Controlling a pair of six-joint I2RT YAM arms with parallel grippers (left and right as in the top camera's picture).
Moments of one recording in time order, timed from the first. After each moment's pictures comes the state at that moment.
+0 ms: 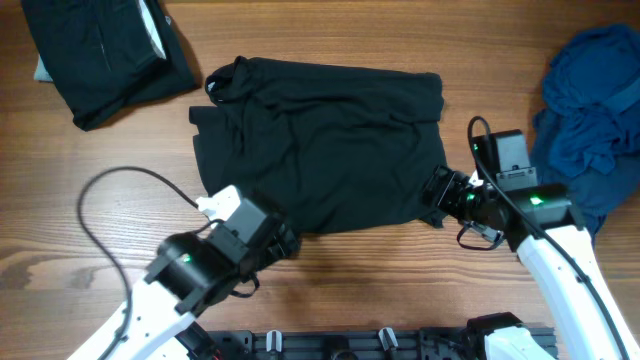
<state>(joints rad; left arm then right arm) -0.73 1.00 0.84 -1.06 -0.07 -1.21 0.17 1.14 0.91 -1.00 -0.09 0.67</state>
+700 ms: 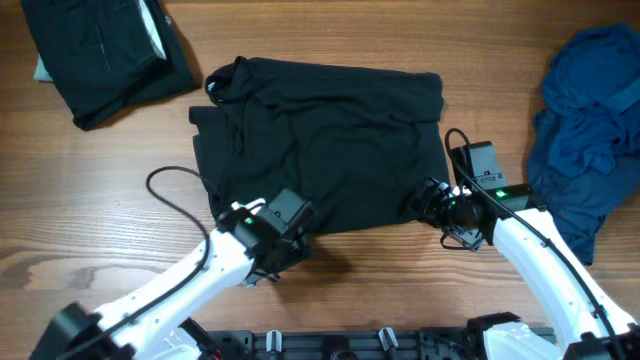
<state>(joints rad) -0.73 1.34 0.73 -0.87 0.01 -1.18 0.17 1.29 0.71 -0.76 -0.11 0.74</state>
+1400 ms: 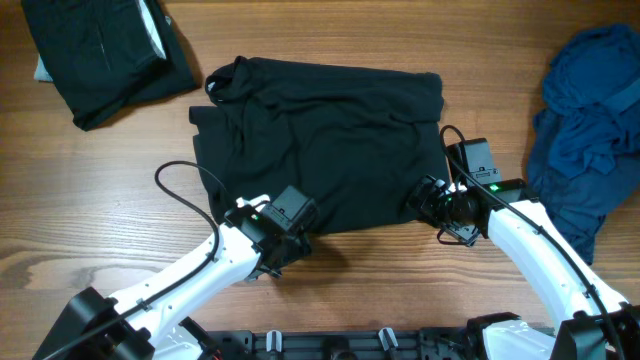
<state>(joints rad) -0.72 1.40 0.72 -0.79 -0.03 -1.13 0.17 1.35 0.71 -0.70 -0.11 0.74</state>
